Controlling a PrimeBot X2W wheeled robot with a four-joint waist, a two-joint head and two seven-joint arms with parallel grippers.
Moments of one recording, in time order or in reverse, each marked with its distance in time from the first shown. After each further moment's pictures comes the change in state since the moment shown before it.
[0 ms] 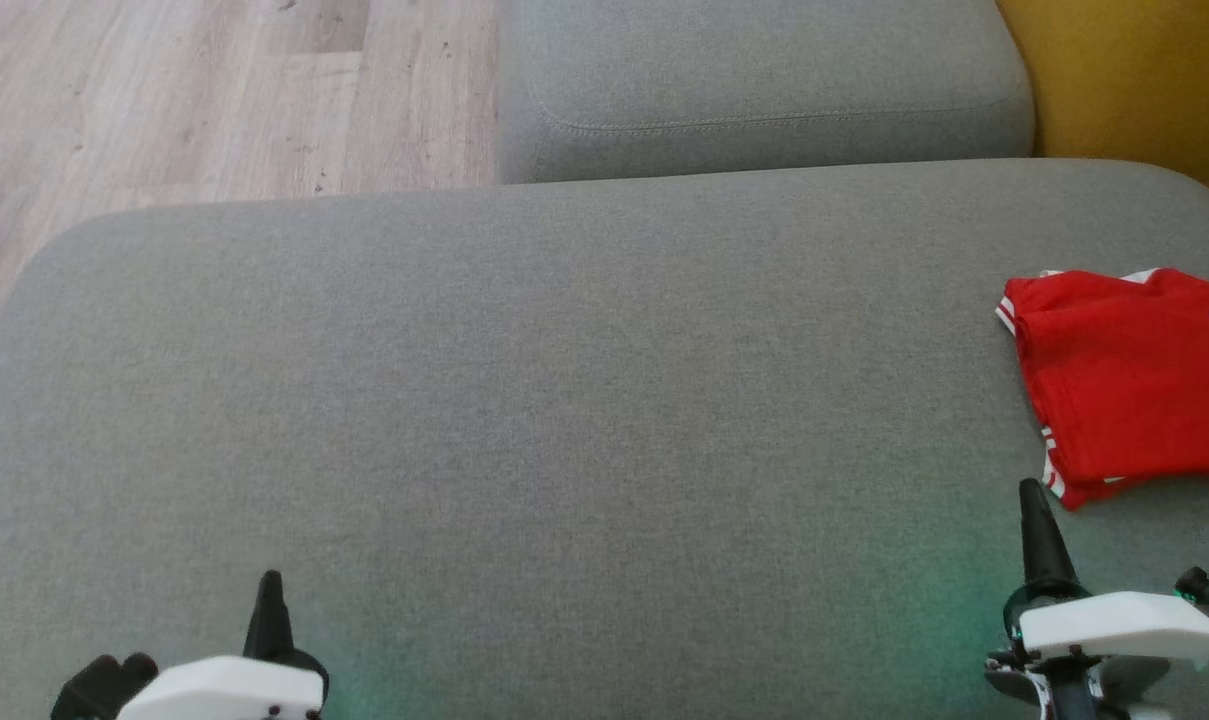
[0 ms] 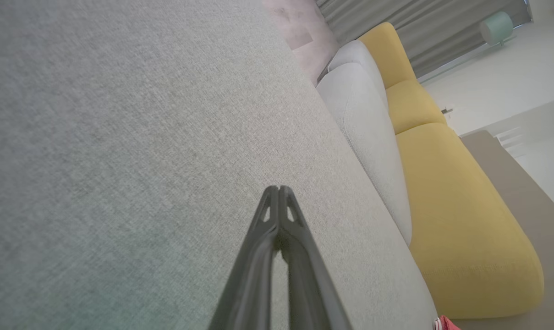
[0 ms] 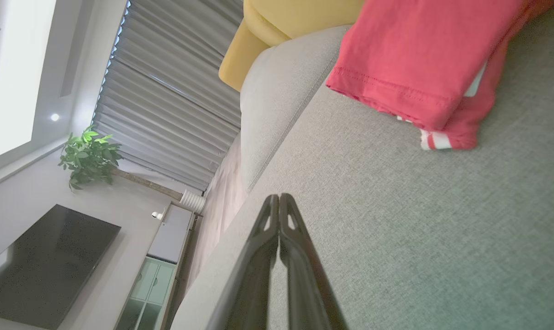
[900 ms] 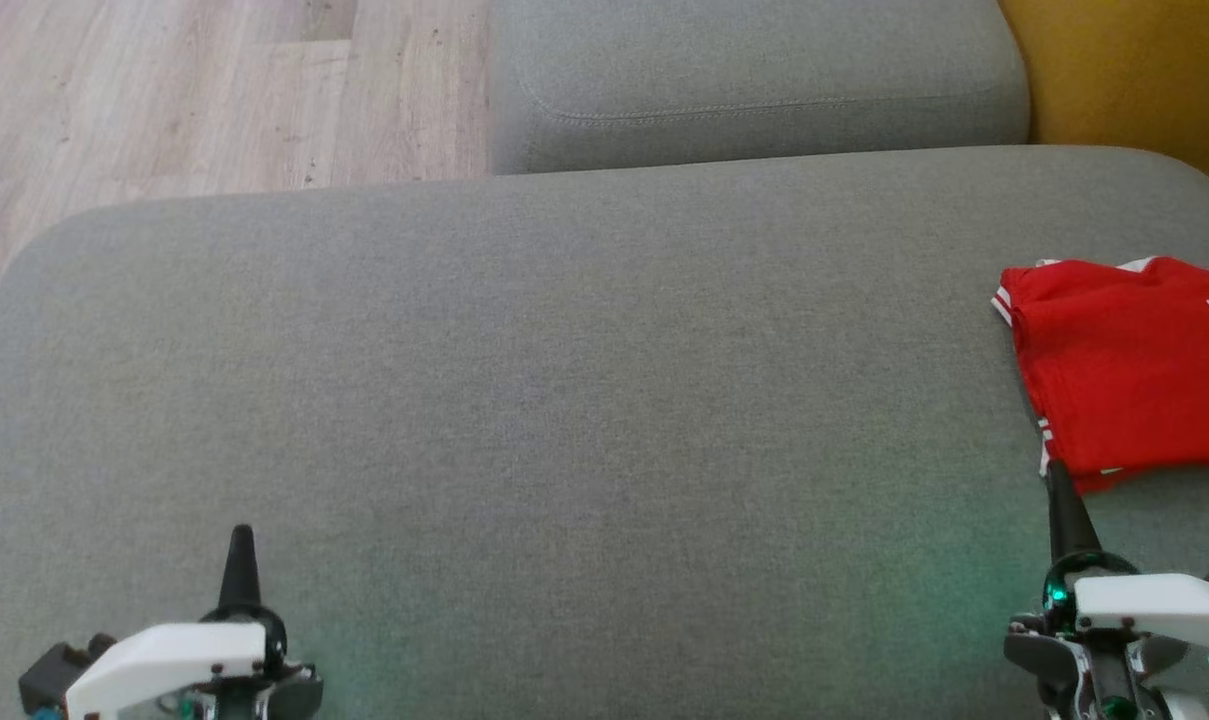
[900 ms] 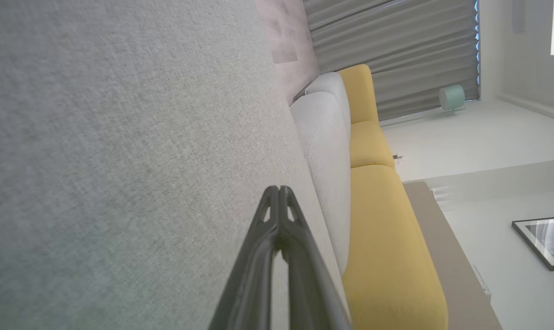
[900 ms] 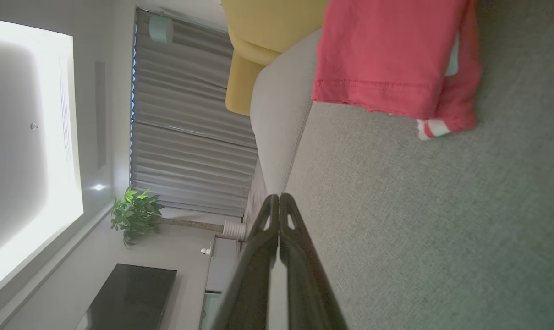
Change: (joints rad) left arm -0.059 -0.049 0.127 0.010 -0.207 -0.090 0.070; right arm -0.043 -0.002 -0.042 0.008 0.303 0.000 0.050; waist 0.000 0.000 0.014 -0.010
